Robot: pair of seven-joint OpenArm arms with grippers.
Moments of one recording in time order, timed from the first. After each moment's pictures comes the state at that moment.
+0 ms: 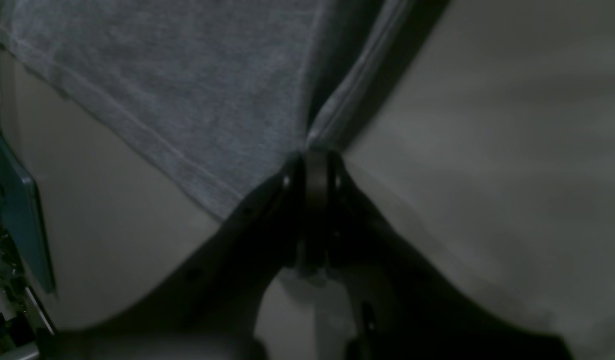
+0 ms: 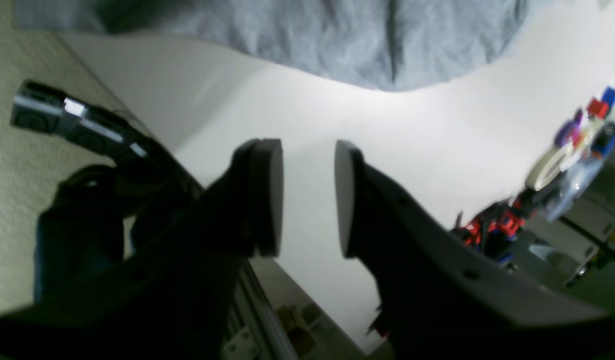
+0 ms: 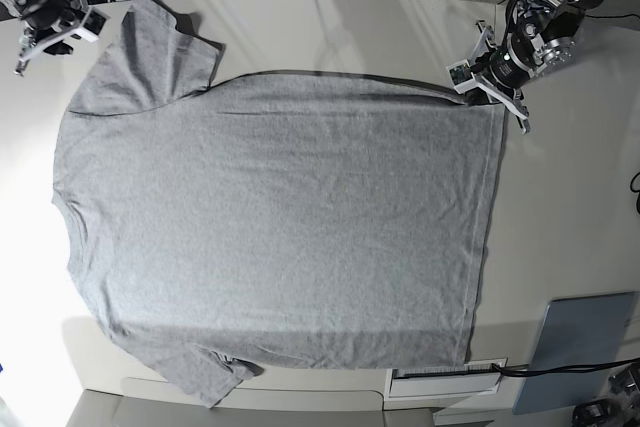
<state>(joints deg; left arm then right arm) 19.2 -37.4 17.9 96.5 23.3 -26.3 15.7 -59.1 43.4 24.5 117.1 -19.6 32.2 -25.0</state>
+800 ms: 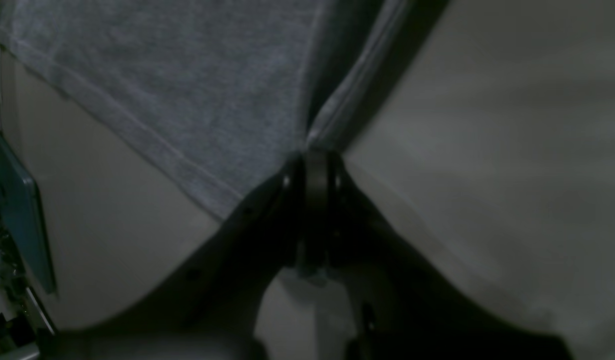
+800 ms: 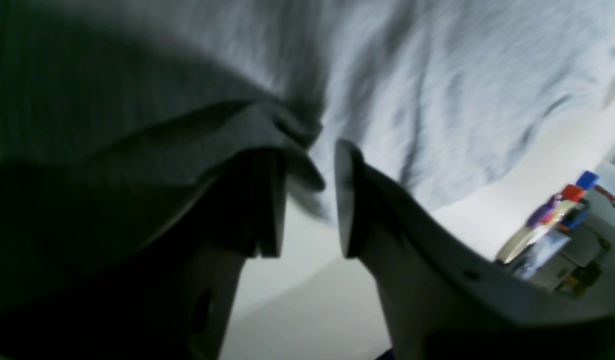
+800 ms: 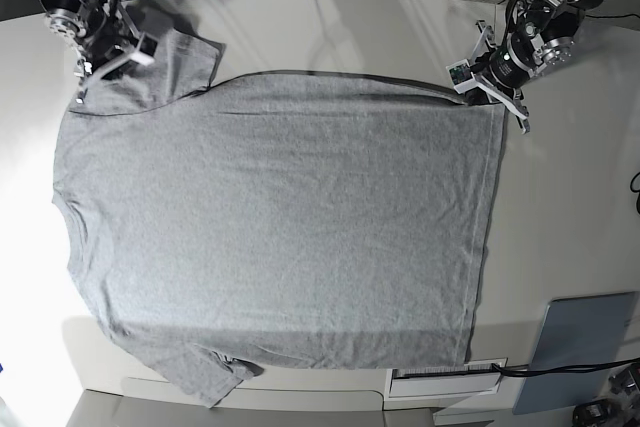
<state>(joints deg) 19.2 -37.4 17.8 96.5 23.5 -26.3 15.7 -33.3 44.6 -5.4 102.7 -28.7 29.1 -25.8</state>
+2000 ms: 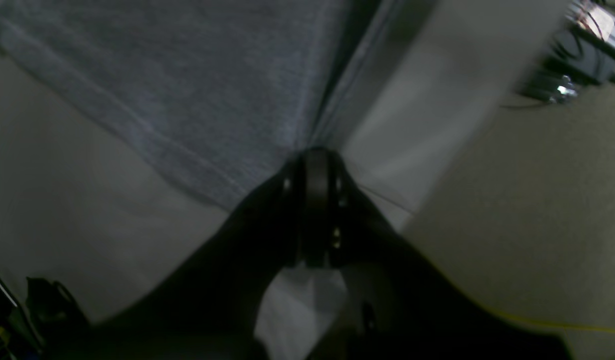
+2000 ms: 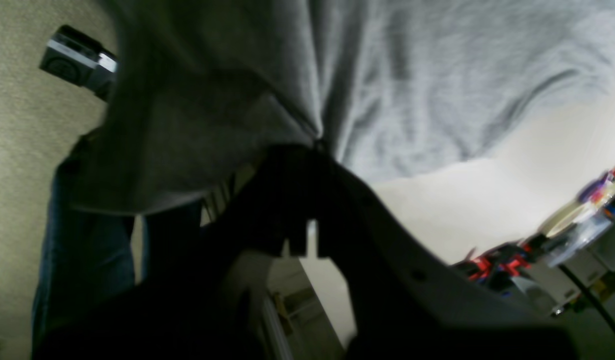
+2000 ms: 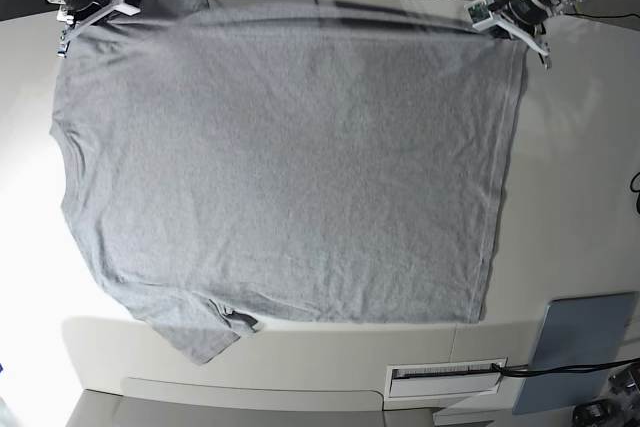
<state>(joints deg) 38.5 -46.7 16.4 108.2 16.1 -18.8 27.2 -59.8 48.5 9.7 119.9 -21.4 27.3 -35.7</state>
